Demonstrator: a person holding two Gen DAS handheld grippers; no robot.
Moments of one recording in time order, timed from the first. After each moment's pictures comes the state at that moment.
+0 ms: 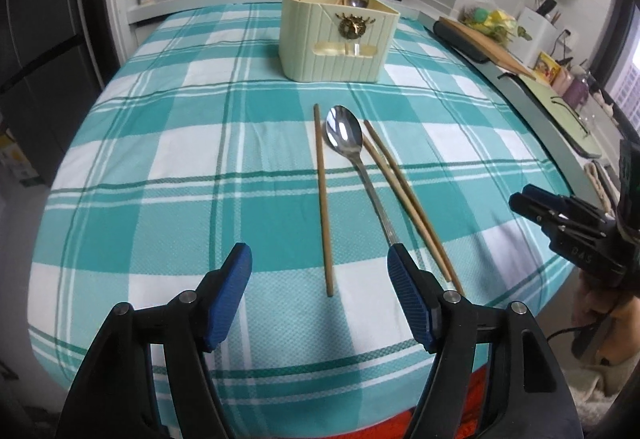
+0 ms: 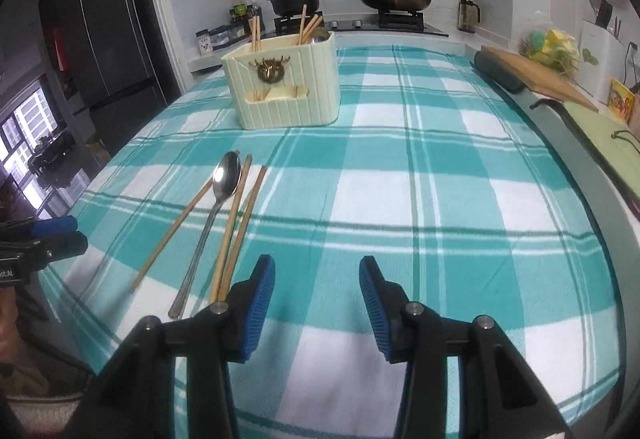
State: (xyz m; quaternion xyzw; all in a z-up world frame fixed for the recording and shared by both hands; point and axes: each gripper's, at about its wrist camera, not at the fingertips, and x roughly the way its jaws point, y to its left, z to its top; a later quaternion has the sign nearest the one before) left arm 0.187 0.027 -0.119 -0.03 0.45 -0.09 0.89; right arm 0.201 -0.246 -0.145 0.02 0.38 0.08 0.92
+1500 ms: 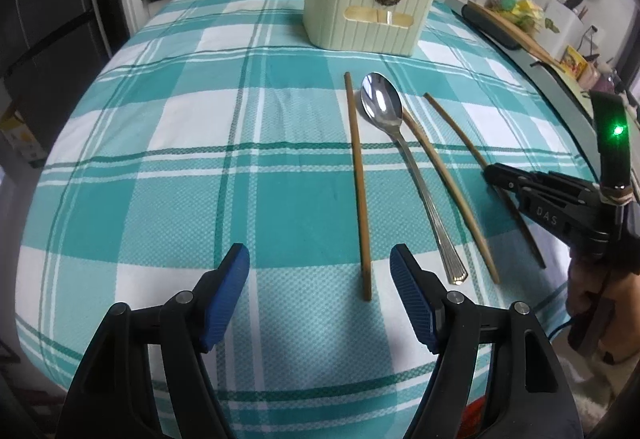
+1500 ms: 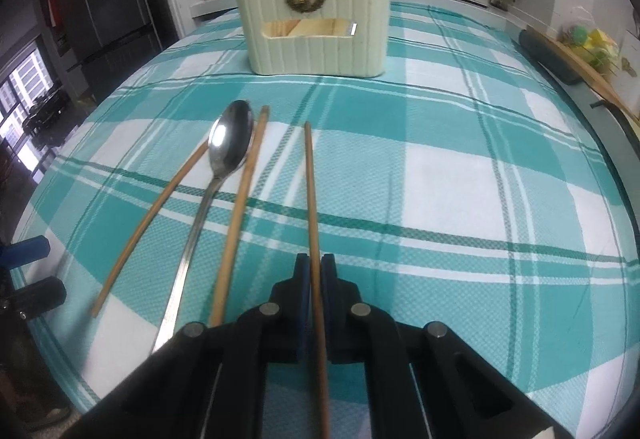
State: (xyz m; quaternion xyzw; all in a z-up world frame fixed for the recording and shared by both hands) left arm 0.211 0.033 -0.159 -0.03 0.48 -0.07 0.88; right arm 0.272 -0.193 -0.192 -0.02 0.45 0.08 0.89
